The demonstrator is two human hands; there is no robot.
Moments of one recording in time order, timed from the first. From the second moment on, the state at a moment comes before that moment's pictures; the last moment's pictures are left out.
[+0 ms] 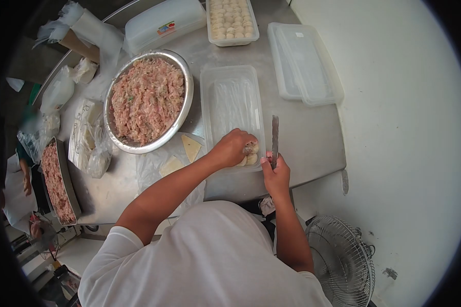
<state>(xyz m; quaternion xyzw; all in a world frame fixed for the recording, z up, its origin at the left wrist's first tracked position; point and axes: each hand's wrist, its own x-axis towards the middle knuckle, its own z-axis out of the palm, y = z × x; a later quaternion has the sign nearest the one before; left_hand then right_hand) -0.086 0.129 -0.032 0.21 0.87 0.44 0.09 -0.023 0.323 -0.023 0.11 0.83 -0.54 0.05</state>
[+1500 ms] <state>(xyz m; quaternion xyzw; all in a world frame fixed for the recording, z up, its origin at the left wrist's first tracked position) 0.078 -0.028 -0.034 -0.09 0.92 0.35 -0.12 -0.149 0.139 0.095 -0.42 0.86 -0.19 0.20</state>
